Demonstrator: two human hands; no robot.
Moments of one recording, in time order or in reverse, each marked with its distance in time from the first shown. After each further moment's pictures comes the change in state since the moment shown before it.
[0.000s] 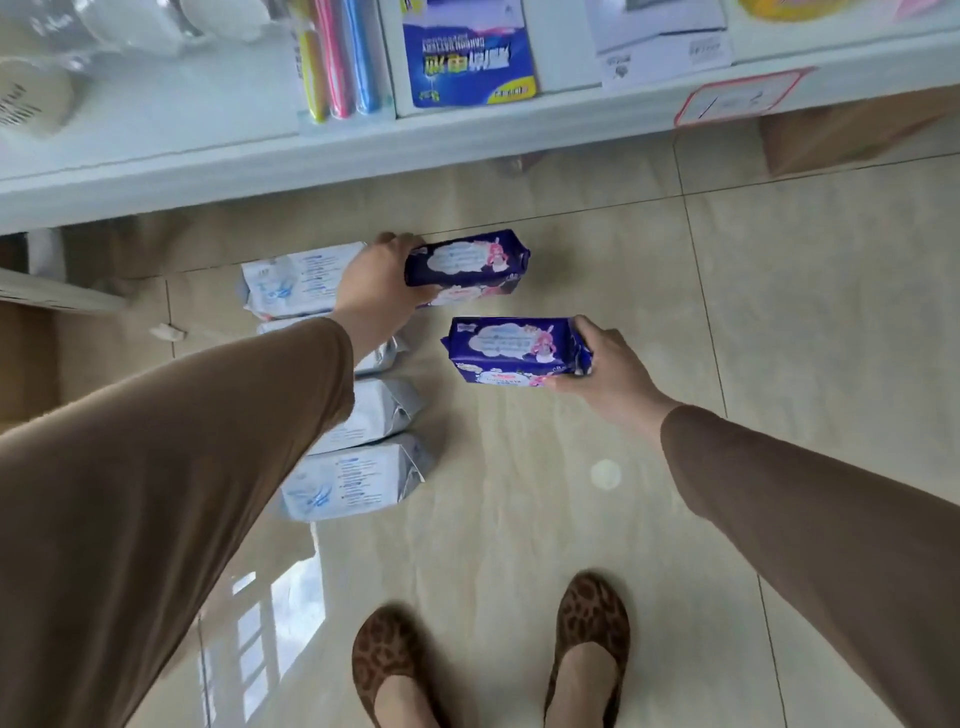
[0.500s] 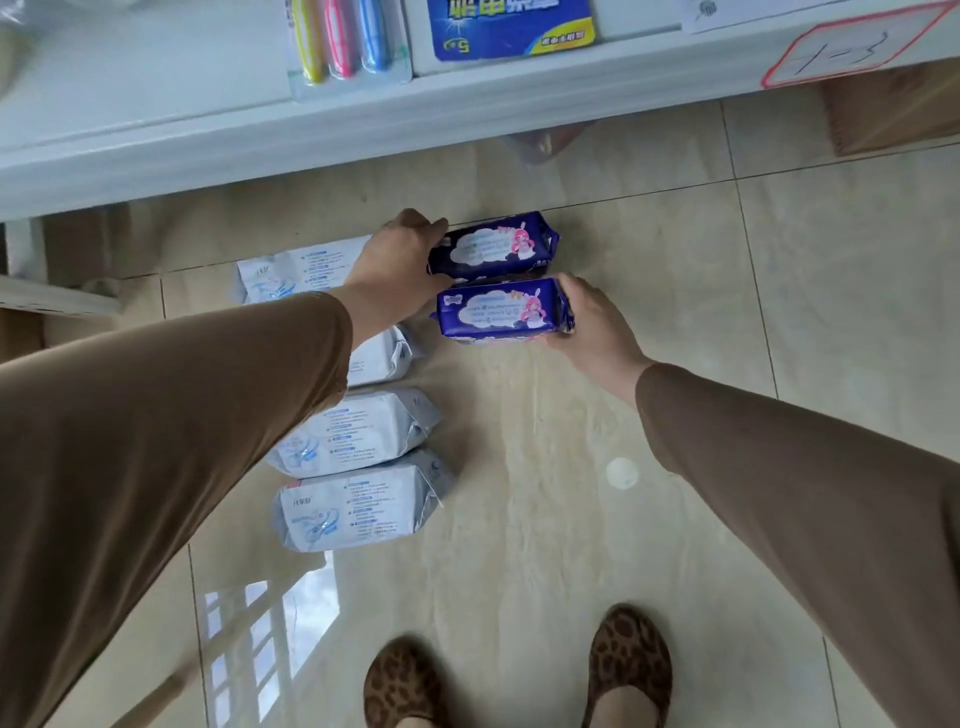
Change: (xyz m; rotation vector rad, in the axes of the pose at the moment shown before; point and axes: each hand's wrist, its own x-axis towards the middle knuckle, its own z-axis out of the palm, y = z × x) left_hand 0.043 -0.021 0.015 0.177 -0.125 0.121; right_hand 0.088 0.003 0.042 -0.113 0.073 -0.148
